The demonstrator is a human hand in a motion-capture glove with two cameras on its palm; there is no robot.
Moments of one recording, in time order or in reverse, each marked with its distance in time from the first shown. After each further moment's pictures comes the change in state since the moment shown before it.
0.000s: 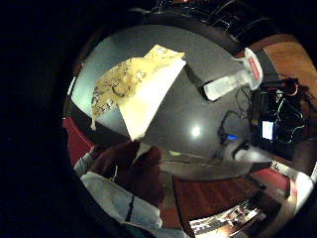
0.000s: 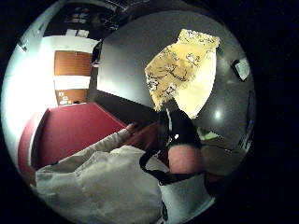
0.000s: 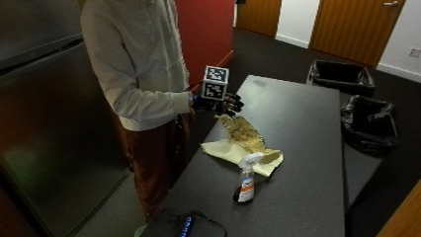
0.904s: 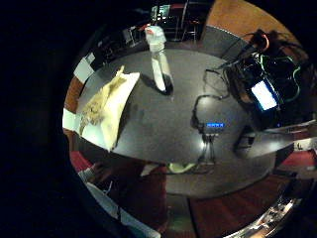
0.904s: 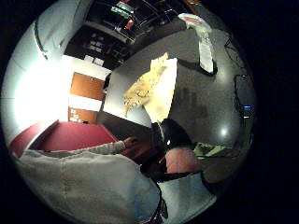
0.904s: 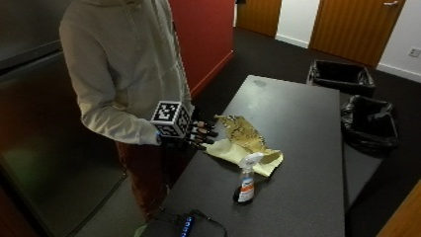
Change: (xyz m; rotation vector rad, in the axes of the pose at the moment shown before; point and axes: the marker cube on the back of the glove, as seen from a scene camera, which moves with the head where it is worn) arm 0.176 0.081 -0.002 0.365 -0.177 0.182
